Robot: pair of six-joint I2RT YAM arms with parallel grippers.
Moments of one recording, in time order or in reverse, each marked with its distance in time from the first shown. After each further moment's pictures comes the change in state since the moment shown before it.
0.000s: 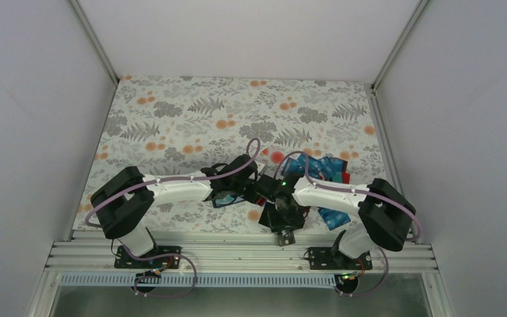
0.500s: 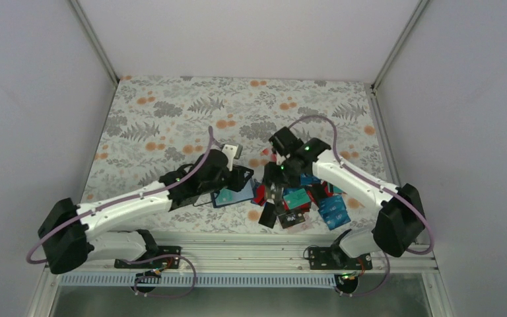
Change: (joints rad) left arm 0.022 -0.392 -0.092 -0.022 -0.177 -0.144; right arm -0.262 -0.073 0.251 0.044 -0.033 -0.111
